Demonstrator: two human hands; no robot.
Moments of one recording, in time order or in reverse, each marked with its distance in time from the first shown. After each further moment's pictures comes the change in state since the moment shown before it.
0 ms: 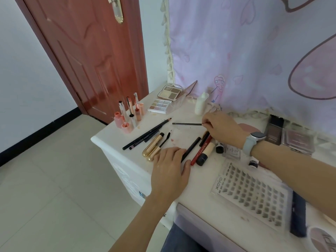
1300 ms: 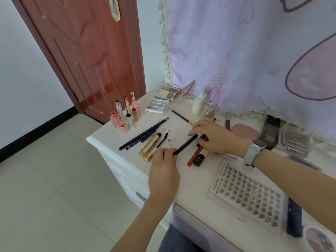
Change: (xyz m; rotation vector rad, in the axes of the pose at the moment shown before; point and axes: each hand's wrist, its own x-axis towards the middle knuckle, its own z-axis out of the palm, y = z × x) left_hand 0.000 0.010 -0.001 -0.137 0.112 -0.194; right_hand -0.016 -0.011 0.003 0.149 -0.137 -0.214
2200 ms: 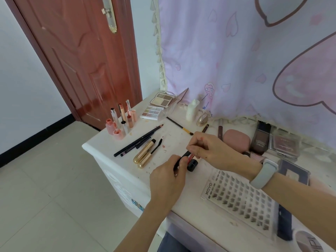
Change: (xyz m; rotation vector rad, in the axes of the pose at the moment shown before) left_hand 0.000 0.012 0.007 -0.144 -0.098 -0.027; right_hand -0.036 -0.047 -0.016 0.767 0.045 0.130
